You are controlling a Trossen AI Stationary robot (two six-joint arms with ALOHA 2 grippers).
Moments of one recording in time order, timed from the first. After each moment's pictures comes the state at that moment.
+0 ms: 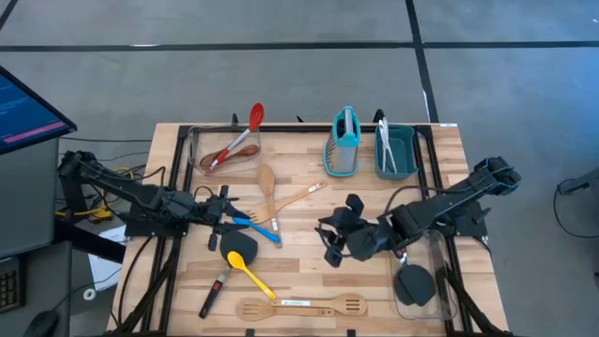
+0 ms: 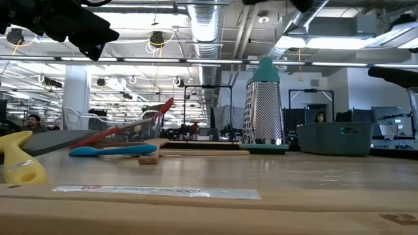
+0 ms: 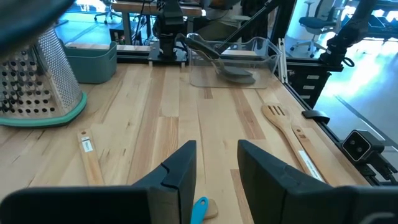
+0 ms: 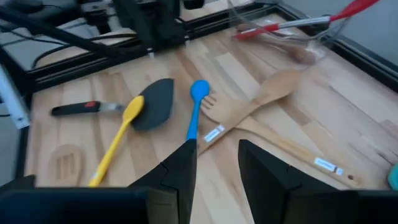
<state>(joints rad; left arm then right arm) -0.35 0.67 0.30 0.14 -0.27 -0.14 0.47 1.54 1.26 -0.44 0.68 0.62</state>
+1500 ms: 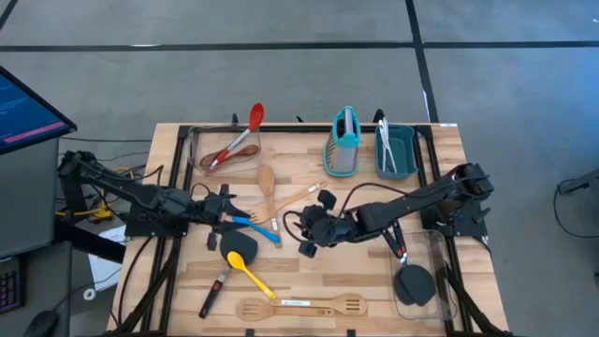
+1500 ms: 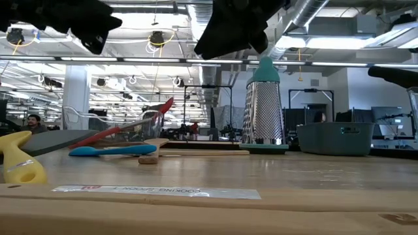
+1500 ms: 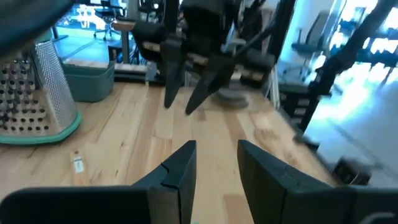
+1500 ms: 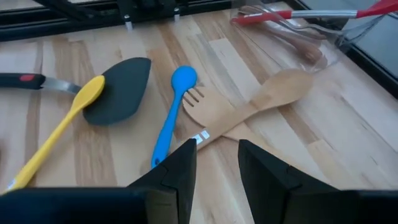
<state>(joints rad) -0.35 0.67 0.30 0.23 -0.27 -0.16 0.31 1.76 1.26 -0.22 0.57 0.38</state>
